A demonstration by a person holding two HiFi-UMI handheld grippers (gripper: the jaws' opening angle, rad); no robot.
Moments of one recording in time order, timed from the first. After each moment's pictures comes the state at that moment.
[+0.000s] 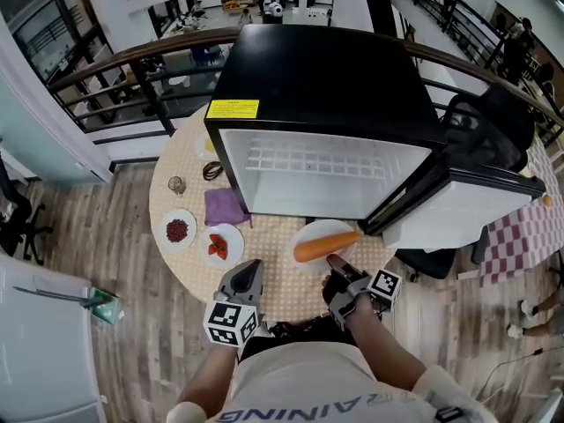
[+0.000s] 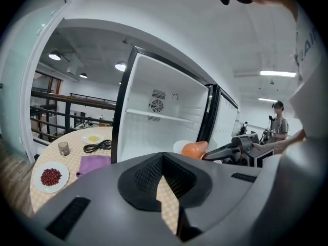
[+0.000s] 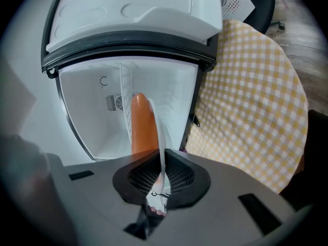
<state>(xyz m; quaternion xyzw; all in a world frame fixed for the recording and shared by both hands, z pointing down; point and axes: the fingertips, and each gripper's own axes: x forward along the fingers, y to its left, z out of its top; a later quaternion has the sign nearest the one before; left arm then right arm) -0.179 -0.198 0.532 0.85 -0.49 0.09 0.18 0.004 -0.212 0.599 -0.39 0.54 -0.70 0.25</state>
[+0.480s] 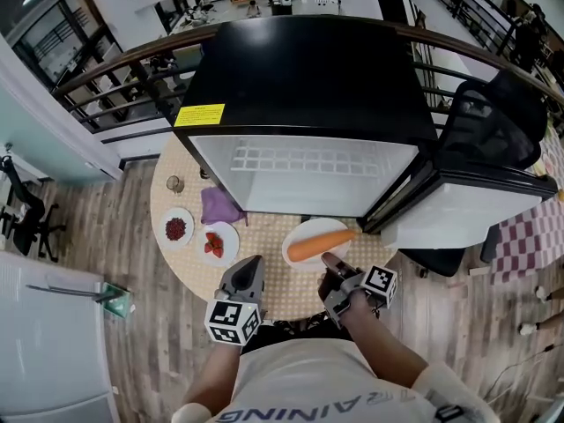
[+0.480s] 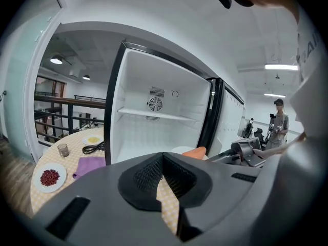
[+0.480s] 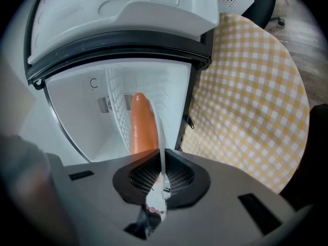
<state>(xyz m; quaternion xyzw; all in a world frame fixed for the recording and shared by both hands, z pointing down) -0.146 -0.208 0.529 0.84 -0.51 0.11 0.18 0.016 -0.218 0.619 -0.37 0.53 -0.73 0.22</state>
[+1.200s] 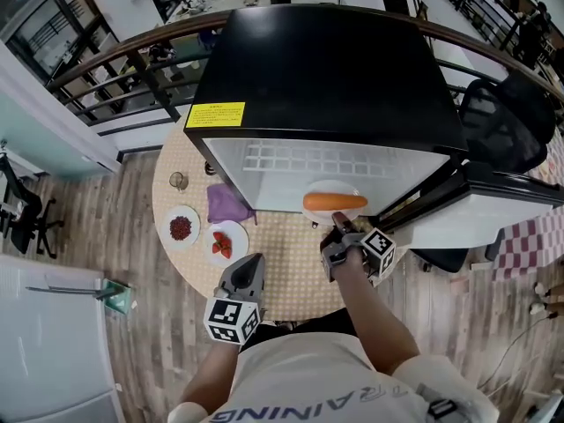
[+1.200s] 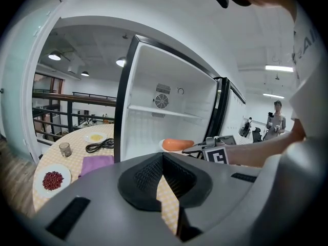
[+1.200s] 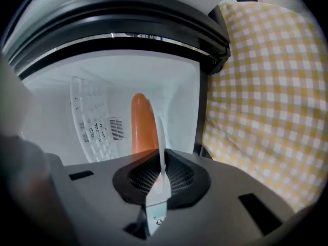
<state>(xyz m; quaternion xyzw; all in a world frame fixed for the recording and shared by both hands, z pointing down) -0.179 -0.222 0.538 0.84 -0.50 0.12 0.19 0.021 -0.329 0.658 -0.46 0.45 -0.70 0.32</state>
